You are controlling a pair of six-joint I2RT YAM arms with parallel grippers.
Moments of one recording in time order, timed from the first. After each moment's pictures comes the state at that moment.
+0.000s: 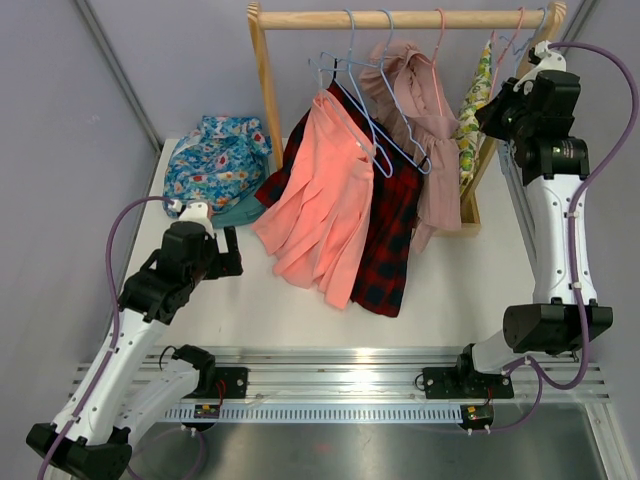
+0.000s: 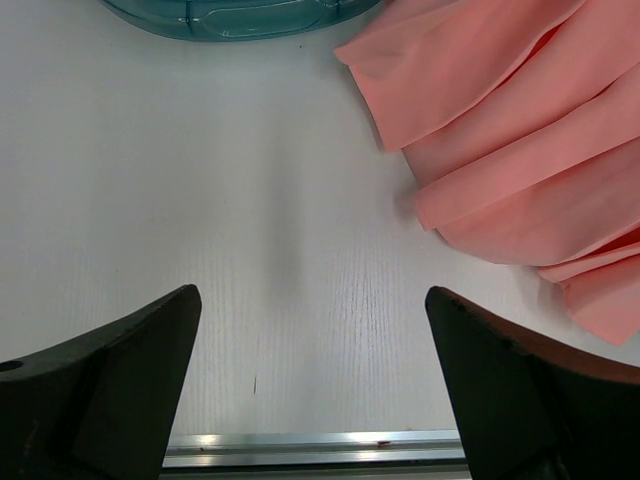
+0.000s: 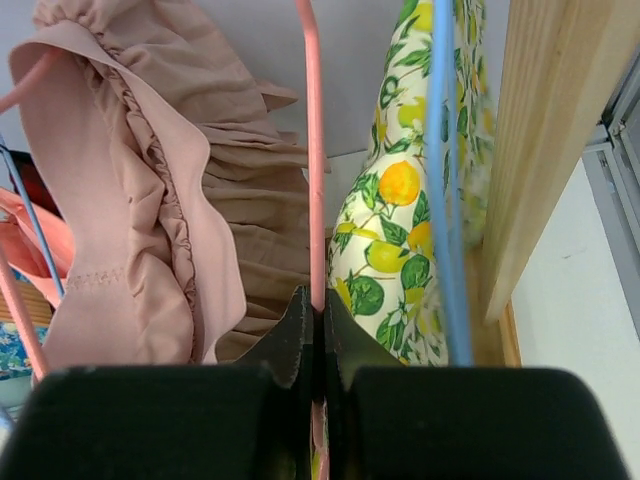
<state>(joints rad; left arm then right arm) -0.37 0.76 0.91 -0.84 -0.22 -0.33 -0.05 1.52 1.87 -0.63 -0.13 0.28</state>
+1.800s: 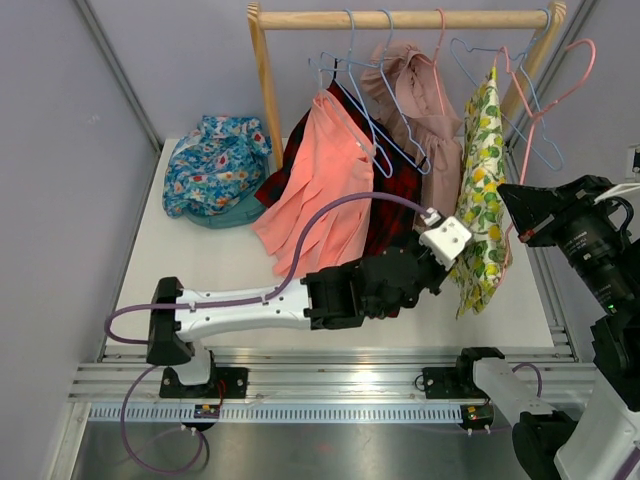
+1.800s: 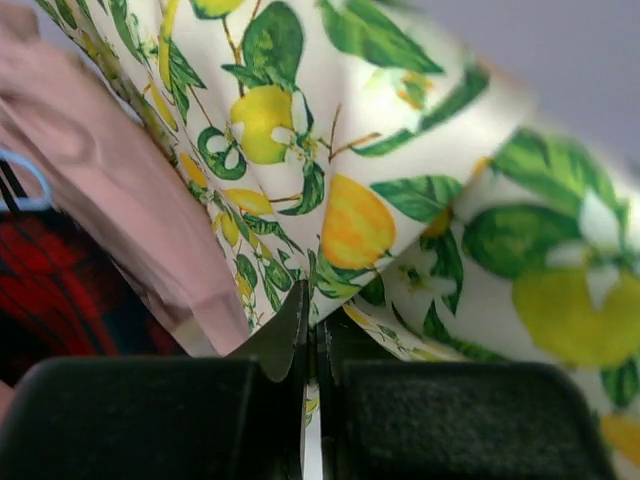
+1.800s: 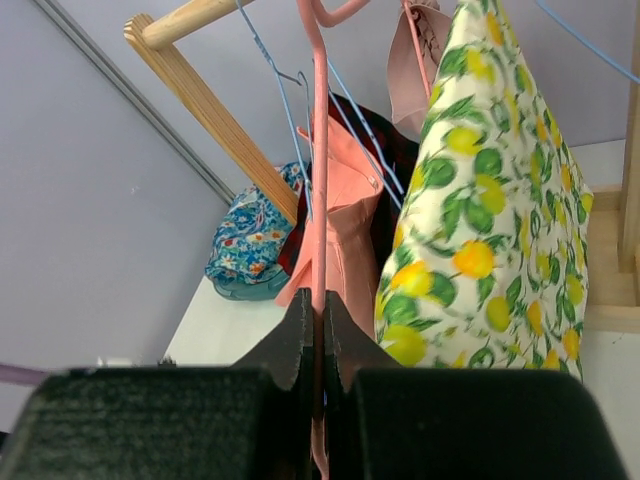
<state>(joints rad) -1.43 1.73 1.74 -0.05 -0.51 0.01 0.03 0.90 1.97 -1.04 -0.29 0.47</state>
